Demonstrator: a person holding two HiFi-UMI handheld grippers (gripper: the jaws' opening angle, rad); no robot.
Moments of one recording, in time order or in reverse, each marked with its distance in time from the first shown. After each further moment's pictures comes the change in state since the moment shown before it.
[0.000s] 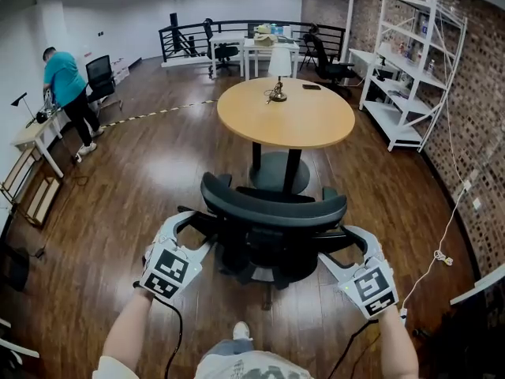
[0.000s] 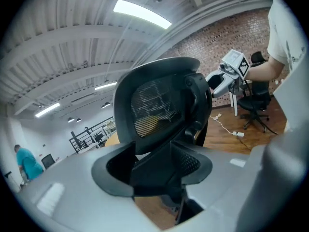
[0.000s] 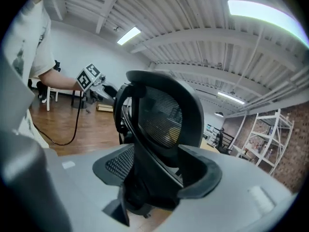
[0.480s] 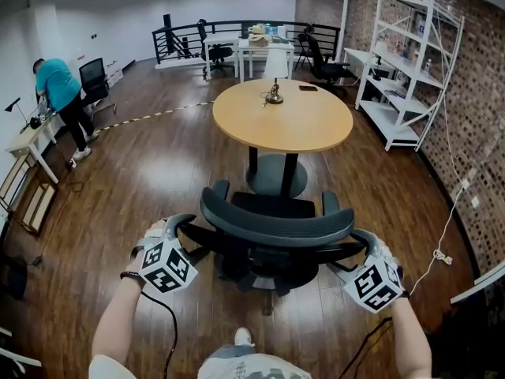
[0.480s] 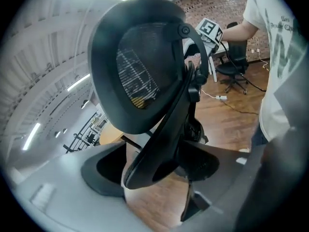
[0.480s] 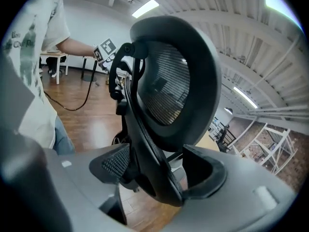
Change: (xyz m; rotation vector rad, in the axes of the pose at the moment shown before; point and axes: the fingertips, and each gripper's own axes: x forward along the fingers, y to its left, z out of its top) left arm 0.036 0.020 -0.060 0.321 0.262 -0.164; right arm 0.030 -0.017 -0.048 -0.191 0.258 0.068
